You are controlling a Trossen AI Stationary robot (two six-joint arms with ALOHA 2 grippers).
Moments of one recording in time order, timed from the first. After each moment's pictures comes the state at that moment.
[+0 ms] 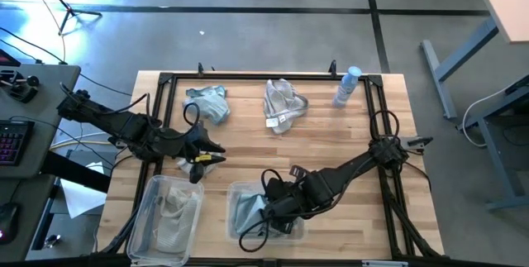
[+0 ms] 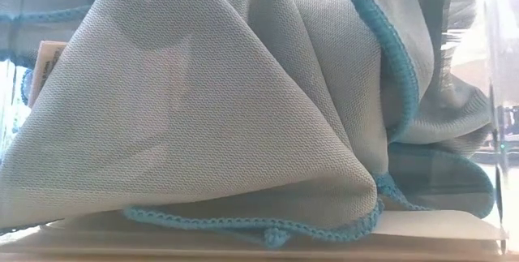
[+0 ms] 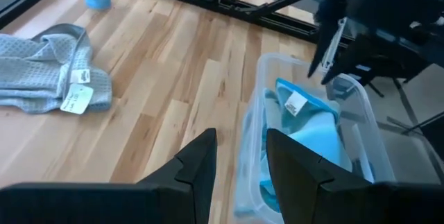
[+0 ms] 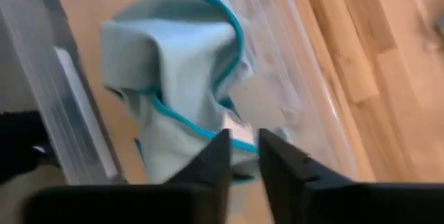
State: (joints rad) left arm -0.40 1.03 1.05 -0.59 -0.35 -0.50; right arm 0.51 2.16 2.33 -1.46 0.22 0.84
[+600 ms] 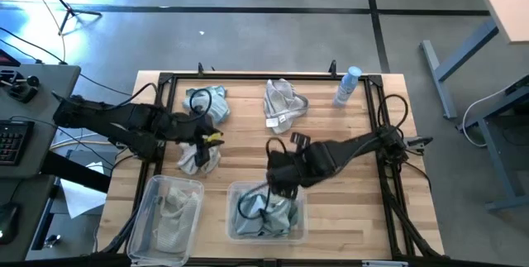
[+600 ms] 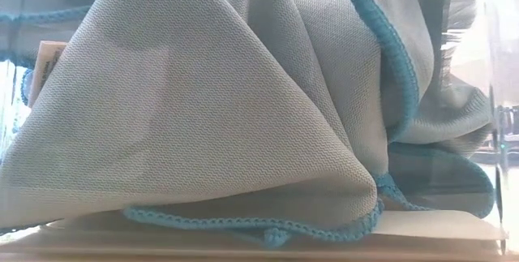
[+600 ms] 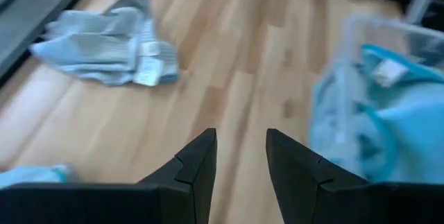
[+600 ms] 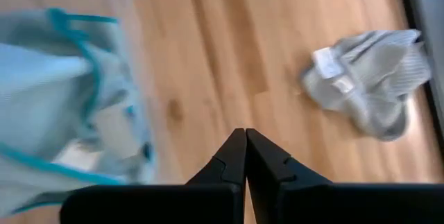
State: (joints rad) left arm -0.19 1.03 1.05 -0.75 -0.29 -0.35; right arm 0.38 2.07 2.29 -1.57 0.40 0.55
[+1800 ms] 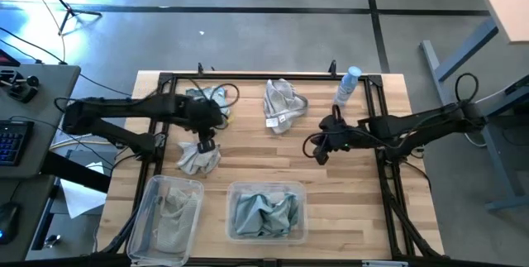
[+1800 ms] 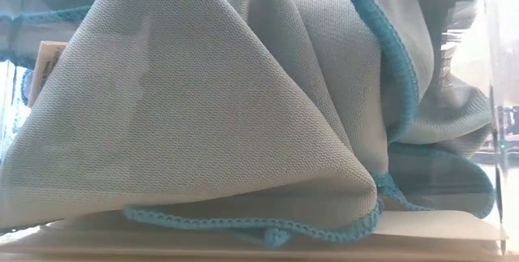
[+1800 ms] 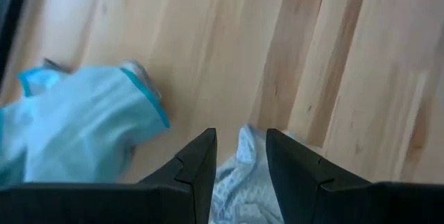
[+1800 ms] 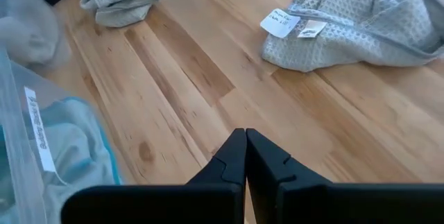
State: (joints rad) left arm 0.12 1.22 1.05 -1.03 -0.16 -0.10; right arm 0.16 1.12 0.85 -0.56 0.32 0.75
